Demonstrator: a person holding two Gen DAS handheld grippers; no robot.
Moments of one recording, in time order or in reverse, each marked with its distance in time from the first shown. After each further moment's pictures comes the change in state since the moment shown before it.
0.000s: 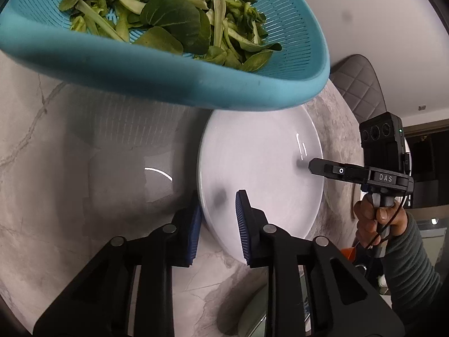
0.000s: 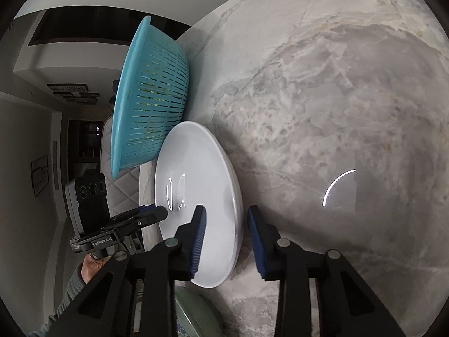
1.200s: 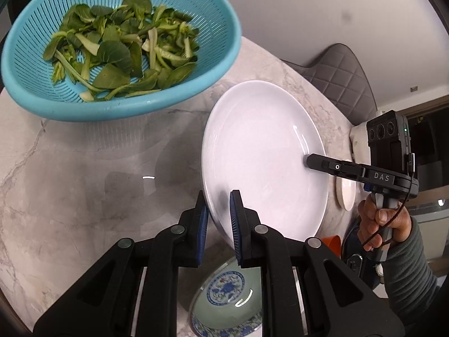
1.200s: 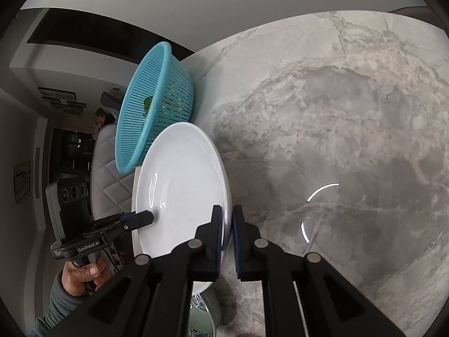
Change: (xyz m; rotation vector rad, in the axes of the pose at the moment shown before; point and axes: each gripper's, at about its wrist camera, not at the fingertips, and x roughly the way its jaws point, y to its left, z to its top) left arm -0.047 -0.039 -0.011 0.087 -0.025 0.007; right arm -0.061 0.030 -0.040 -0.020 -0.132 -0.121
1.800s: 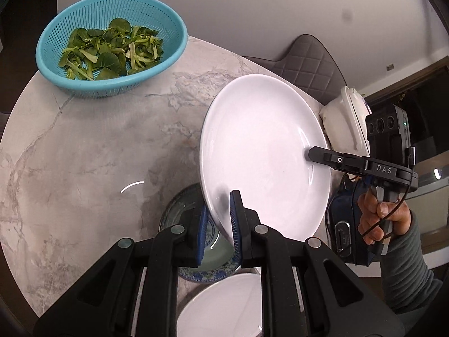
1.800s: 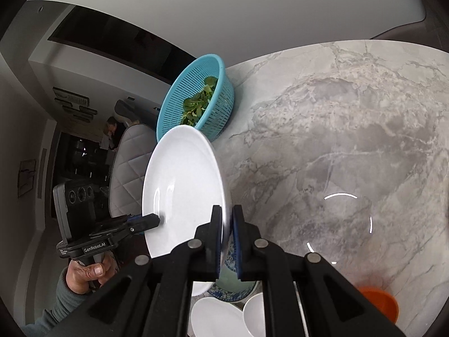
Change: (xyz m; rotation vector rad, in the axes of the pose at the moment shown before) left arm -0.063 -0.049 -0.070 0.108 -0.032 -0.031; right arm -0.073 0.058 -0.081 -0.034 -0.115 0.013
